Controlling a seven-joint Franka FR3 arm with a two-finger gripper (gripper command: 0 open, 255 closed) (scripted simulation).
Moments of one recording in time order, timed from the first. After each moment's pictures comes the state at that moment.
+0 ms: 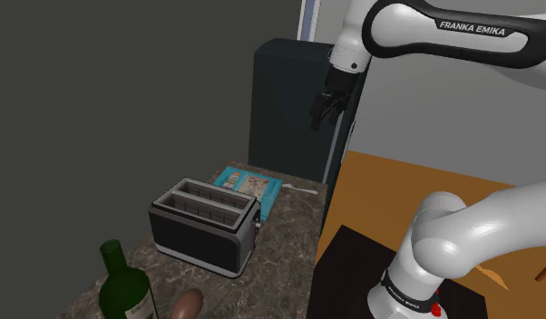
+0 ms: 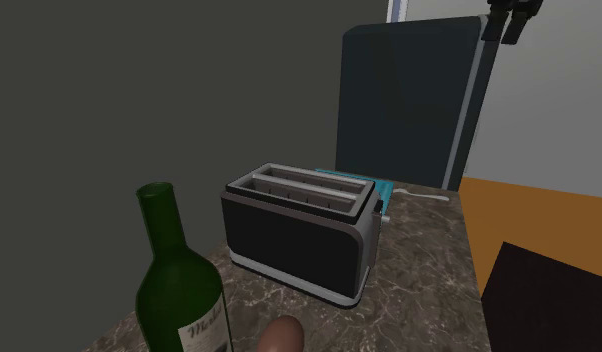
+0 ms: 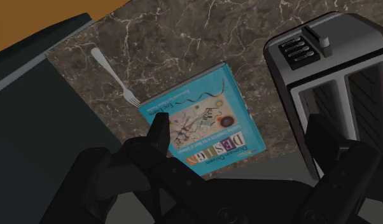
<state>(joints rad) -0.02 -0.76 -0.03 -2.27 -0.04 1.67 0.09</state>
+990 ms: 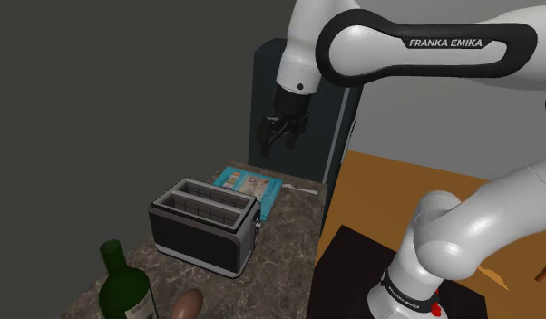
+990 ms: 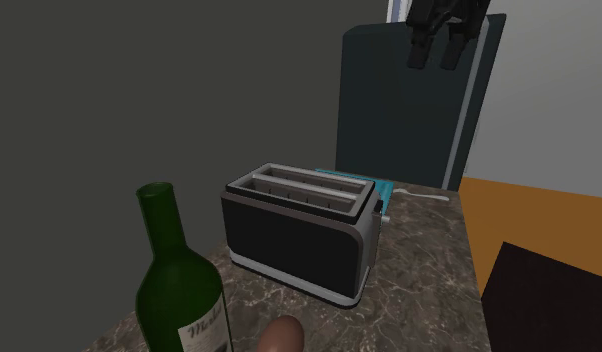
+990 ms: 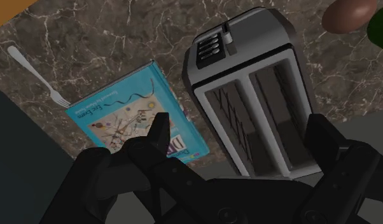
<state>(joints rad) 0.06 -0.59 0.23 -2.25 0.08 1.82 0.38</state>
